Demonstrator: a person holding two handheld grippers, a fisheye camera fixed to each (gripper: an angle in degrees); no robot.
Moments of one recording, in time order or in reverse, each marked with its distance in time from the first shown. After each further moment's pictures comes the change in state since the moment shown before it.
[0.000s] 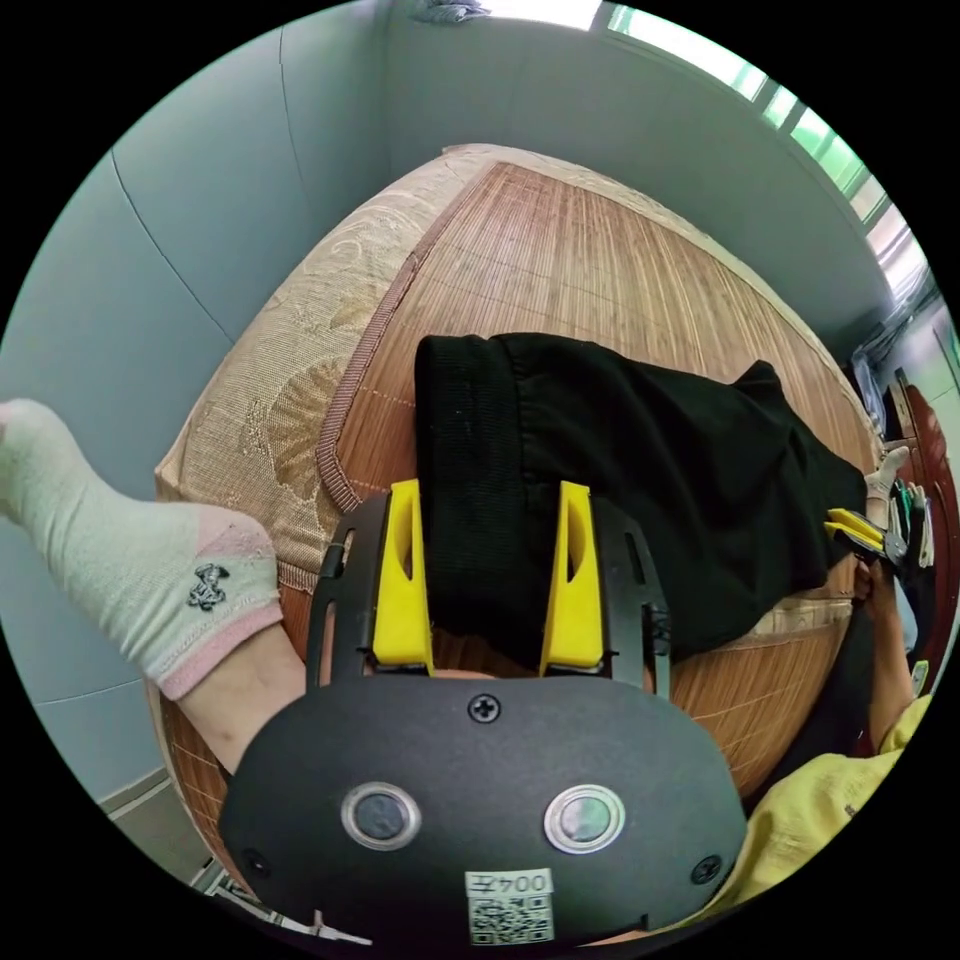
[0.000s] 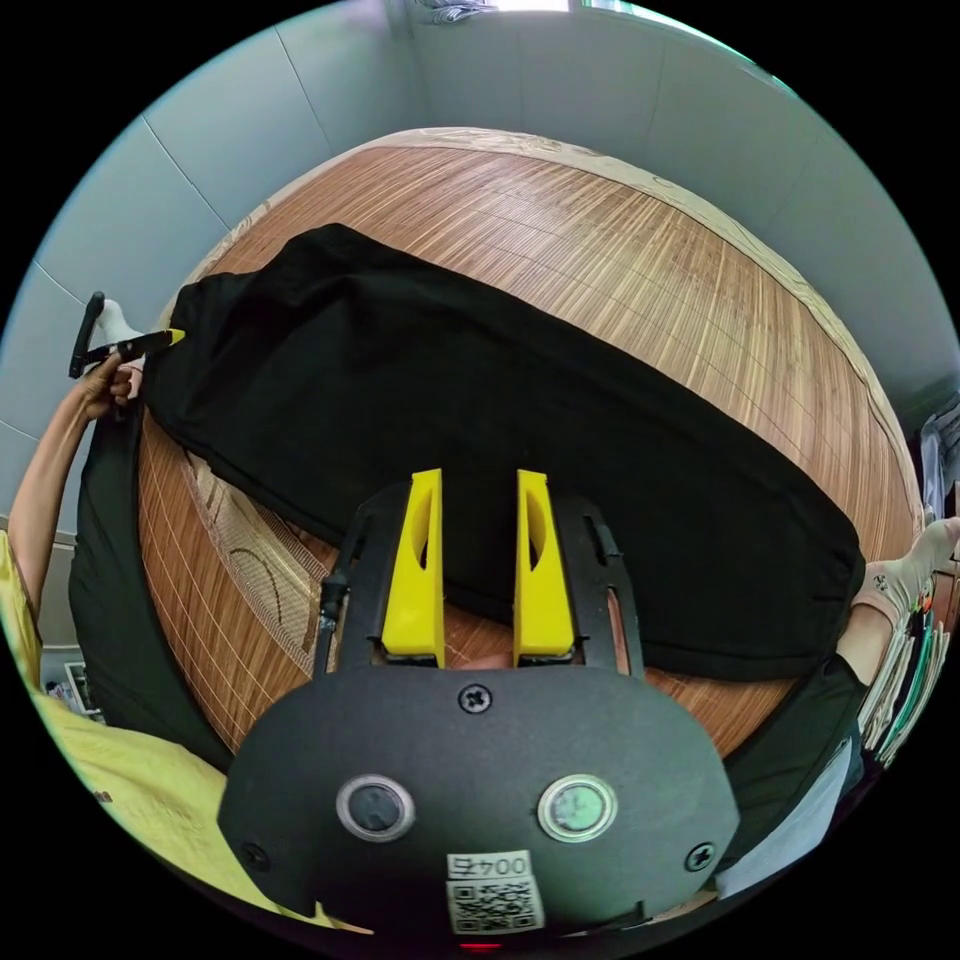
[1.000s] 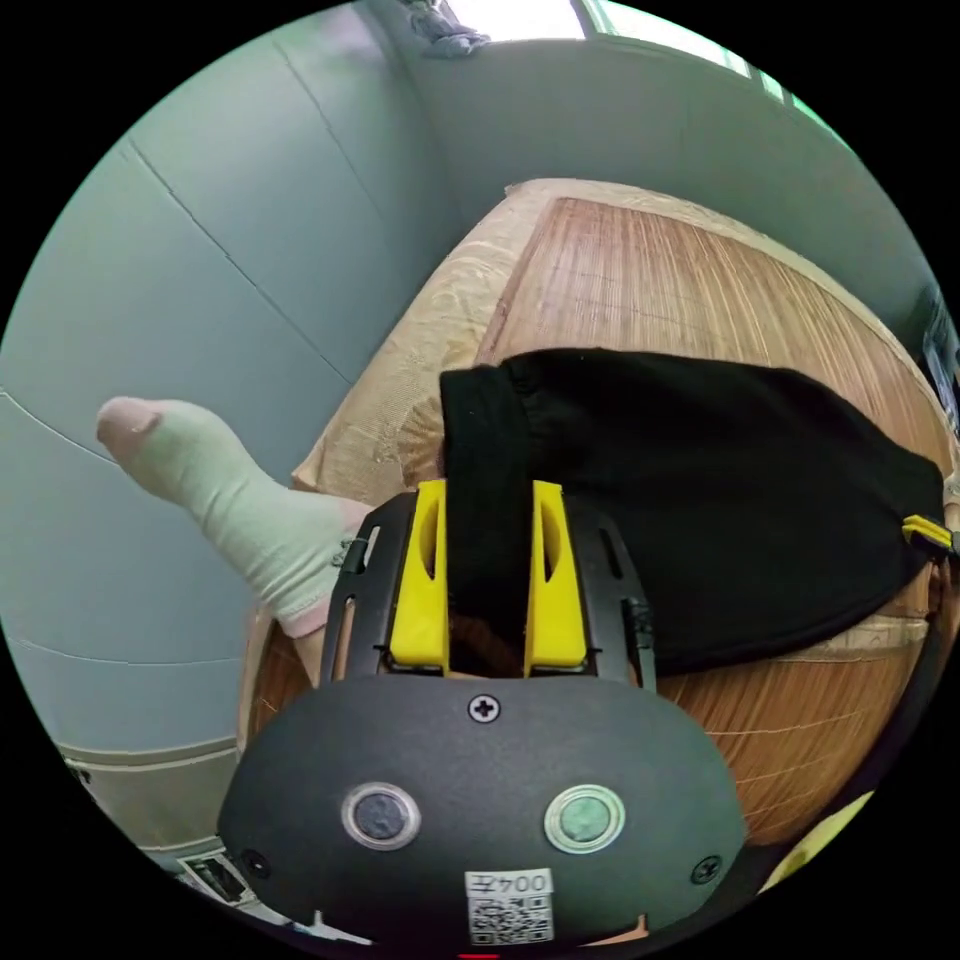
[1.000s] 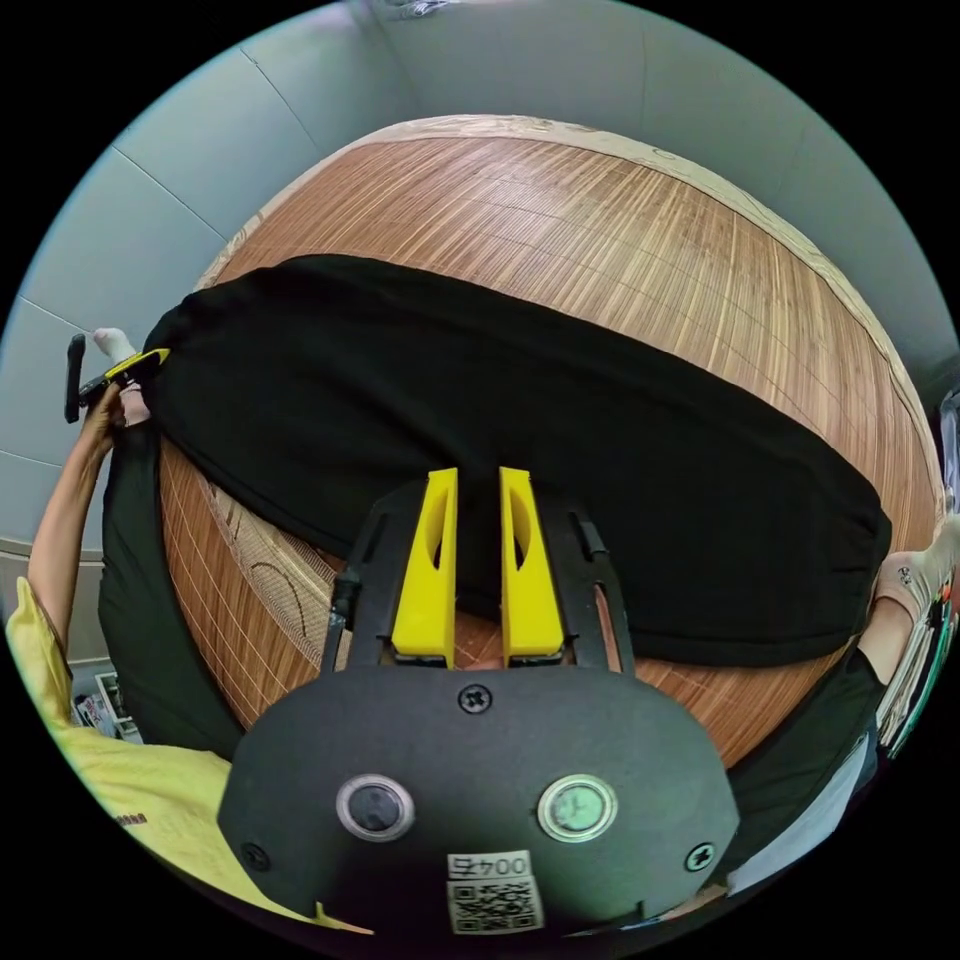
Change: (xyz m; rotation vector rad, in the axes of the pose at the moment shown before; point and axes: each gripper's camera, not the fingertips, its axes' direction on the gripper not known) left arm 0.085 0.047 -0.058 0.087 -0.325 -0.006; right arm 0.050 -0.009 -0.012 -0.044 -0.077 0.049
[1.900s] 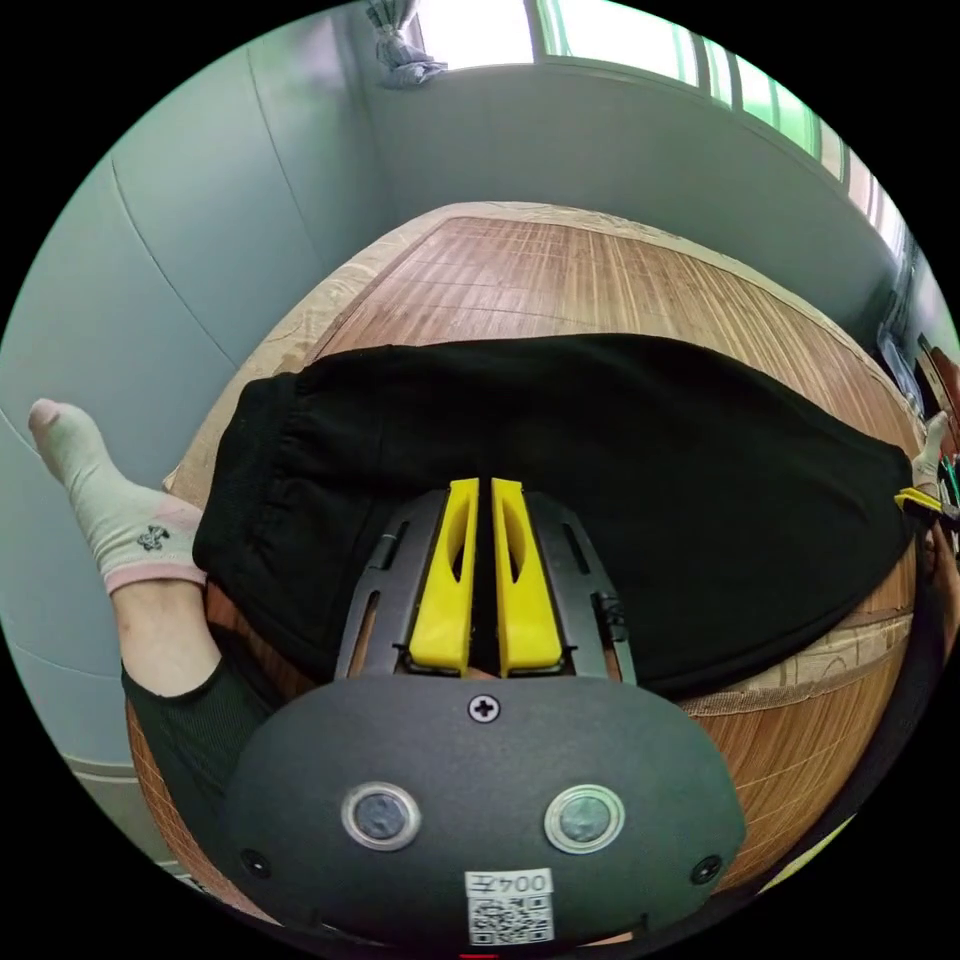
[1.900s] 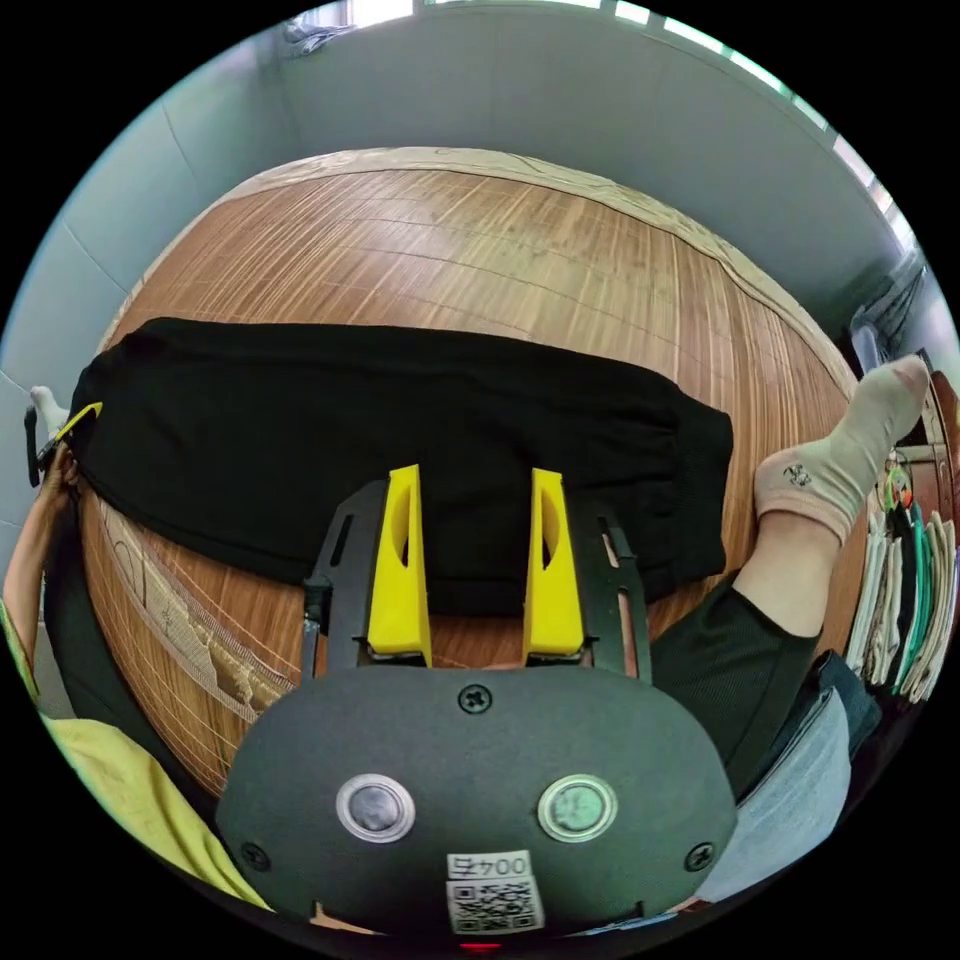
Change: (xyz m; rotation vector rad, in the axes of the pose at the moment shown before) left arm 0.153 0.055 0.004 0.114 0.136 0.013; right arm 0.230 0.032 -0.020 0.081 0.214 0.157
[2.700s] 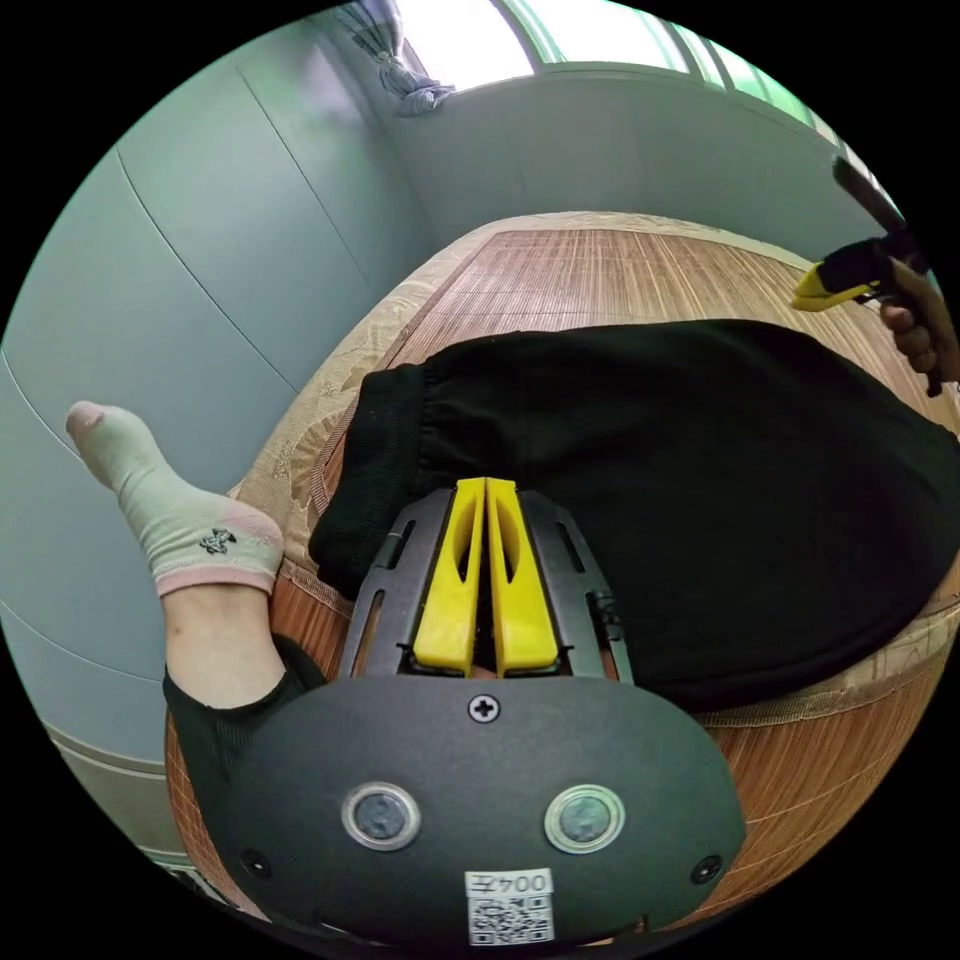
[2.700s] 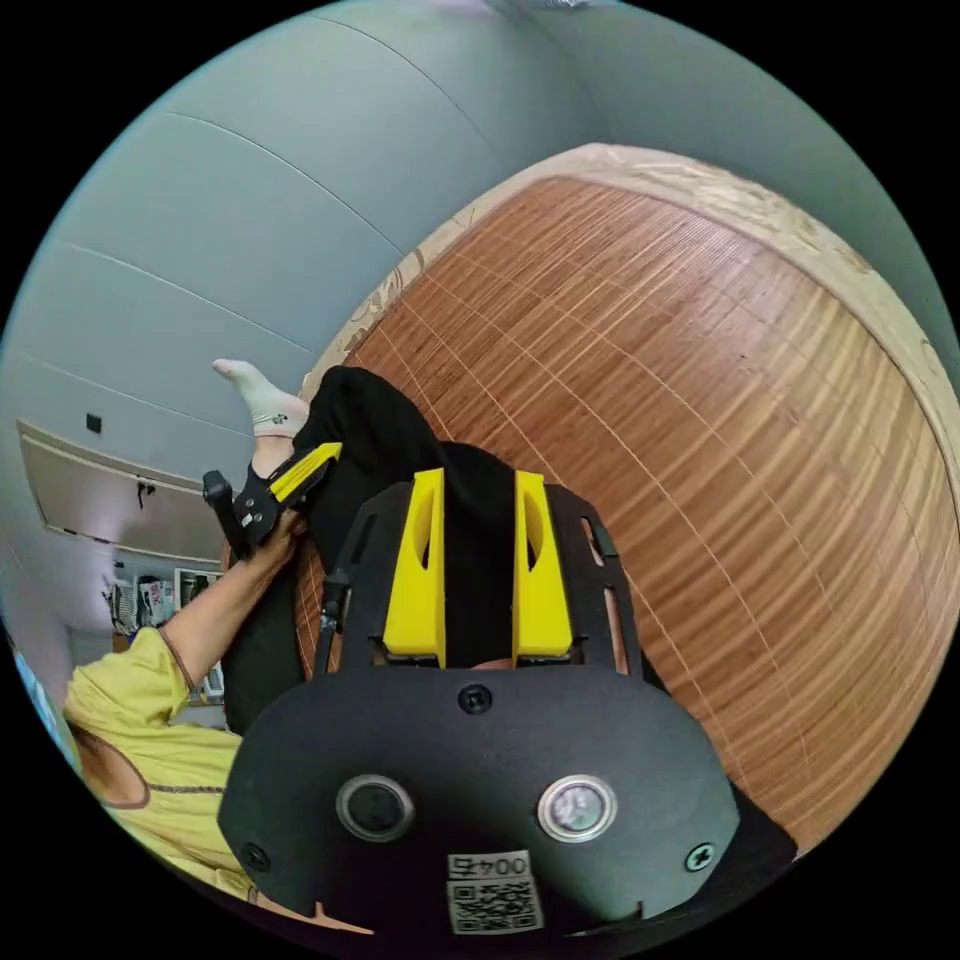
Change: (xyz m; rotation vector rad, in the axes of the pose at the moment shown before) left arm -0.002 0.035 0.013 0.072 -0.200 0.032; right arm -0.298 -0.290 0.056 -0.117 -0.633 -0.450
